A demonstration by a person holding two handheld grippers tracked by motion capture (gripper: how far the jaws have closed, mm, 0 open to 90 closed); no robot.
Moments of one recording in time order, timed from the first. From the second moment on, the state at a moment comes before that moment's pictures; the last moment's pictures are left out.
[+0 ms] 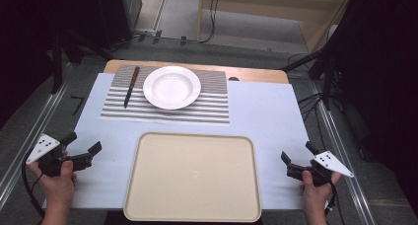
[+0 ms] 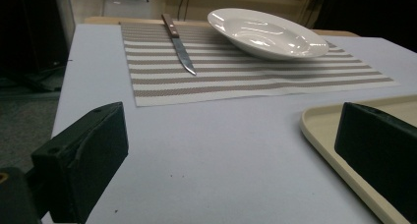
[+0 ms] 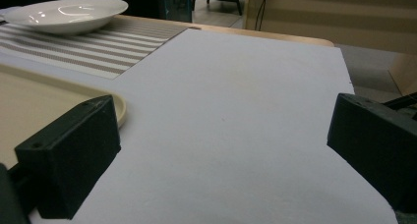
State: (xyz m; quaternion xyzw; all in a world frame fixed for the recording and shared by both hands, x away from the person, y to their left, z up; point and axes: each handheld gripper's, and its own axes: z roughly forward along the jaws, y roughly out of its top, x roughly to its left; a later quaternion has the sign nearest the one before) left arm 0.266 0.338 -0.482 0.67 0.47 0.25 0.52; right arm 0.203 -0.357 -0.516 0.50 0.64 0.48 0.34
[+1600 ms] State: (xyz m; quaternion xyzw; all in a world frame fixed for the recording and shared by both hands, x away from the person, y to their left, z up) left arm 0.371 0.283 -0.424 0.69 0.47 0.25 0.49; right arm 0.201 -0.355 -0.518 0.47 0.65 0.50 0.33
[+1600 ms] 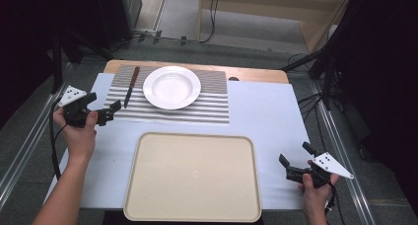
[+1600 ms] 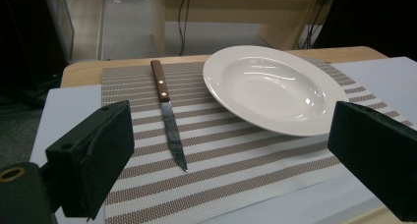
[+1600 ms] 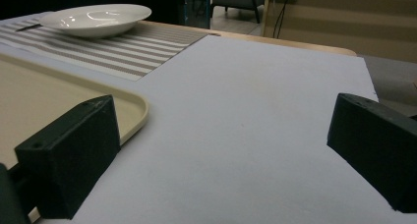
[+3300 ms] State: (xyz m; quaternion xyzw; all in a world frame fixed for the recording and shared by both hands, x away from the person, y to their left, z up) left arm 0.501 0.265 -0.426 0.71 0.55 0.19 0.39; right arm 0.202 -0.355 -0.519 0.47 0.65 0.50 0.33
